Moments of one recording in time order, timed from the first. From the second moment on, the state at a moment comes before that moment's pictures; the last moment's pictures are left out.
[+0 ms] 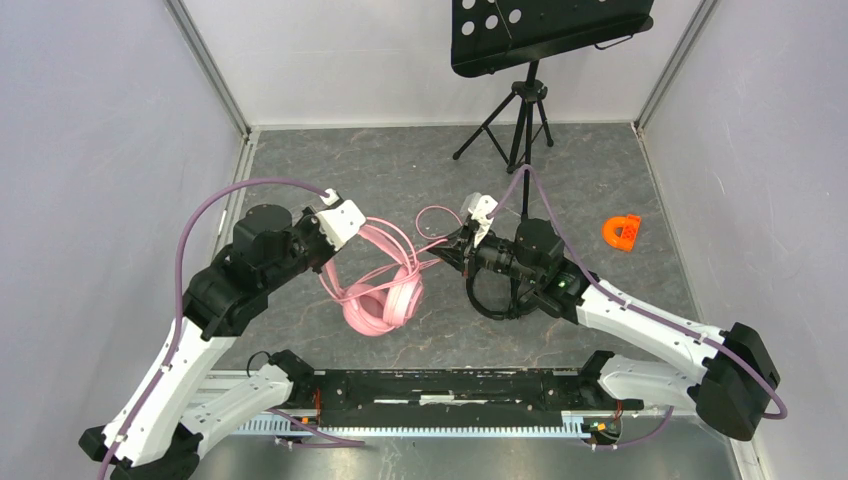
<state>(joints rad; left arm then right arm) -0.59 0.78 1.17 -0.81 -0.02 0.51 0.84 1.11 0.72 0.36 -0.32 0.04</state>
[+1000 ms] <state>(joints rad) -0.60 0.78 1.03 -0.59 -0.12 0.57 0.82 1.13 0.75 0.43 -0.65 0.38</state>
